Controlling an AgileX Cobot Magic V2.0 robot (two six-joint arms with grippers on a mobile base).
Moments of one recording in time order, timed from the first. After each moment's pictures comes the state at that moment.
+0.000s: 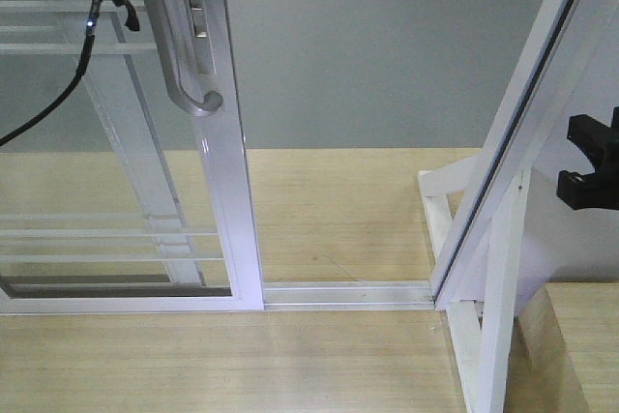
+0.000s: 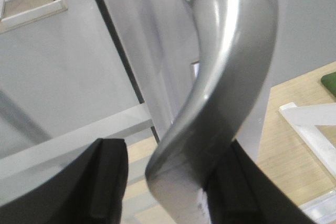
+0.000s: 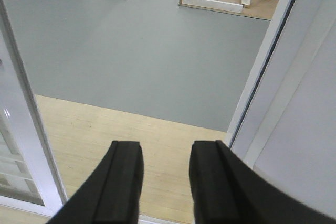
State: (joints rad) left arm -0.18 1.82 -1.67 -0.07 0.42 0.26; right arm 0.17 0.78 -0.59 -0.05 0.27 -0.05
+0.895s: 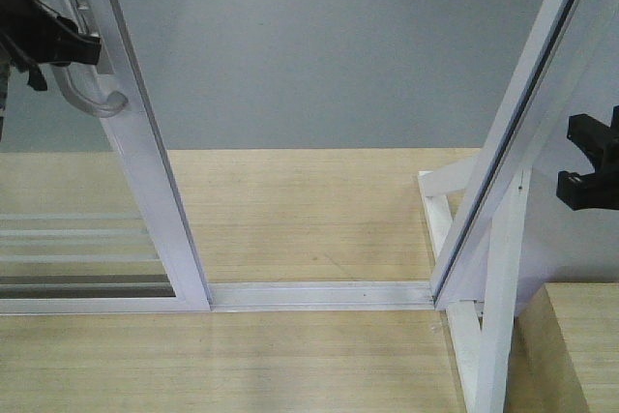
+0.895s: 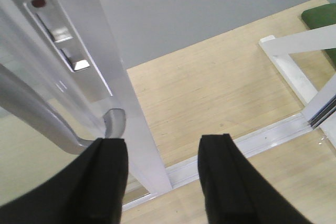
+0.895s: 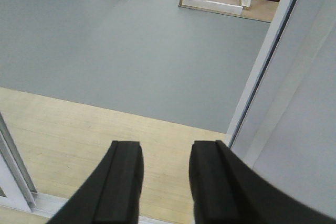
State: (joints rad) left arm -0.03 1.51 -1.21 -0.43 0.51 0.64; right arm 0.17 0.78 -0.59 -0.05 0.26 -0.05
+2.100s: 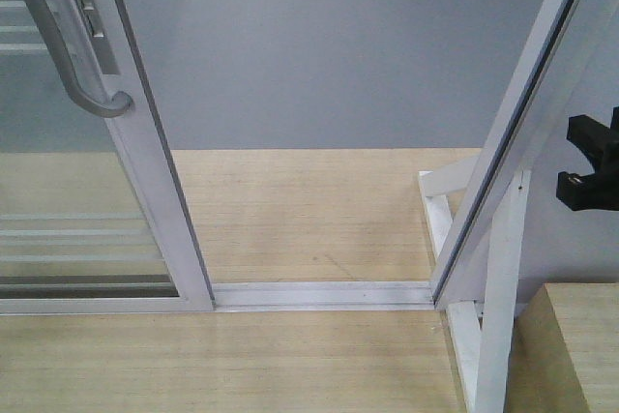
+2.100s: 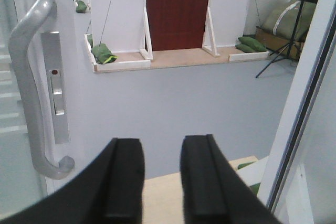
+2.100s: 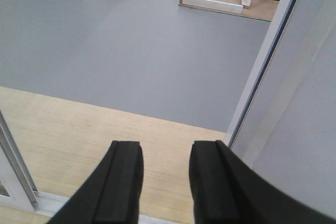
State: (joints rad) left arm -0.03 0.49 -0.58 -0.91 0.41 0.78; right arm 0.17 0.78 -0.59 -0.05 0.27 -0.05
